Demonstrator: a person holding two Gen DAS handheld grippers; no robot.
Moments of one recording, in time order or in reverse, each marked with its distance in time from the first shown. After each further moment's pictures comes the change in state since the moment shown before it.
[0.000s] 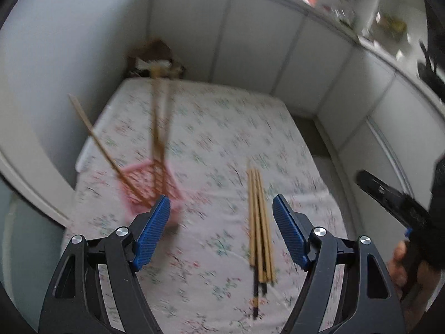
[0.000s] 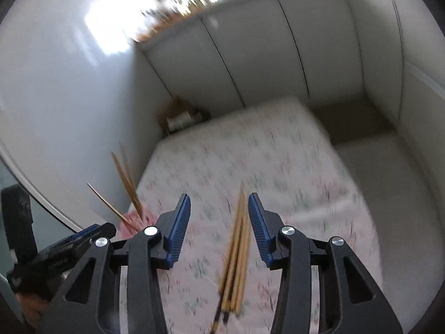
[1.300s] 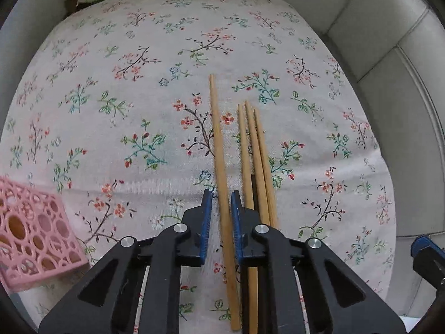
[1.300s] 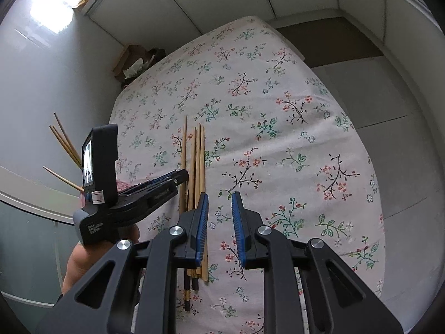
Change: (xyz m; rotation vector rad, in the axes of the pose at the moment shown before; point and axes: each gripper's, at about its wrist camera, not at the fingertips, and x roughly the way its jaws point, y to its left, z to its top) left arm 0.215 -0.046 -0.004 0.104 0.383 0.035; right arm 0.053 -0.057 -0.015 0.127 0.286 -0.092
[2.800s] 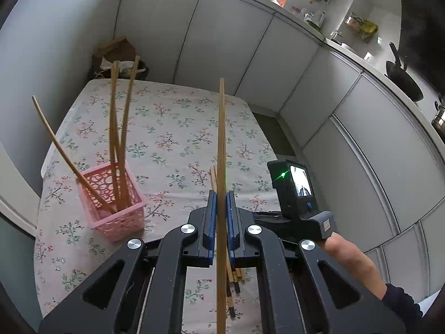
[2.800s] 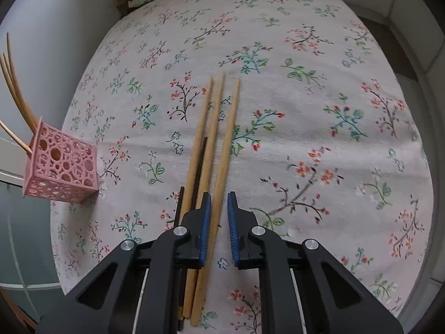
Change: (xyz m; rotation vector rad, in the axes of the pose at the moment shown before) left arm -0.205 0.042 -0.088 -0.052 -0.428 -0.226; right arm 0.135 0.061 0.006 -0.271 0.215 -0.135
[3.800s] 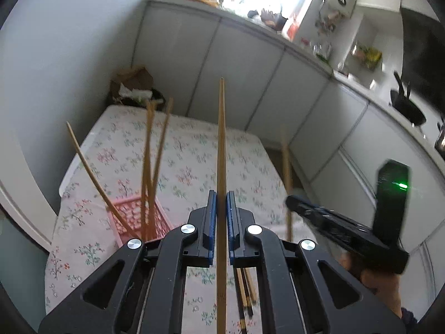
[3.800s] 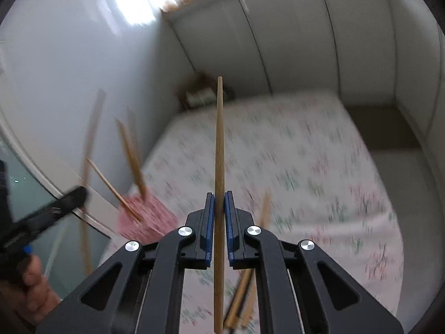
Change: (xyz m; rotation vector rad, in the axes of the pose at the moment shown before) left arm -0.033 0.025 0.008 -0.042 -0.197 0.044; right arm -0.165 0.039 -0.037 -0.107 -0.616 0.185
